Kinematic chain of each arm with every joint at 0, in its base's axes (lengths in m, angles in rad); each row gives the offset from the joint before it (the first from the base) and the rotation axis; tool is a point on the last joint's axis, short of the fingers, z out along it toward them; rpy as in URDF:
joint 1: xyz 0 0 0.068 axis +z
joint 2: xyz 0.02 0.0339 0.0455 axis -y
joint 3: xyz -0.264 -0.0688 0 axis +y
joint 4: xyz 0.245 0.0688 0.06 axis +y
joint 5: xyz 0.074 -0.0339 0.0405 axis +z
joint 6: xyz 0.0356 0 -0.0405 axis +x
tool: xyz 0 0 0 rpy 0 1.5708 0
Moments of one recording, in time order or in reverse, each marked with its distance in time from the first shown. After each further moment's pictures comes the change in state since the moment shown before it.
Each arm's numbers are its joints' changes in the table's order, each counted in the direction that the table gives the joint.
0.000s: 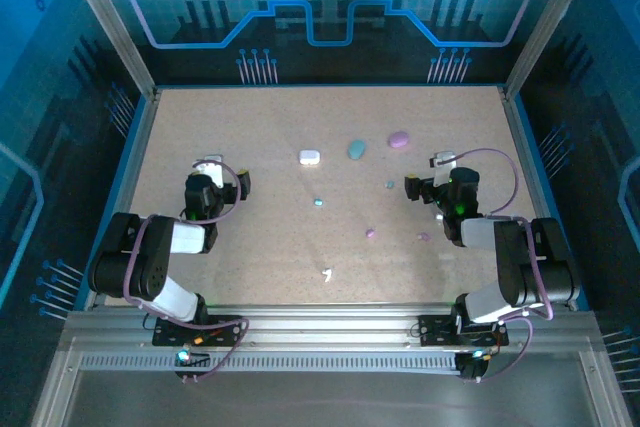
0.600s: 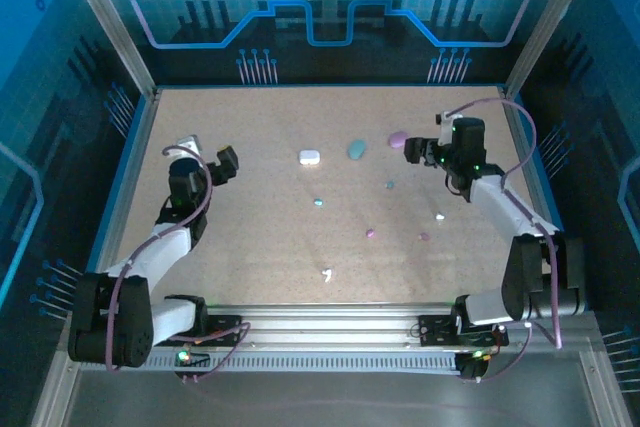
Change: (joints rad) left arm 0.006 0.362 -0.169 0.508 0.089 -0.301; right arm 0.018 0.052 -0.546 0.776 0.062 0.198
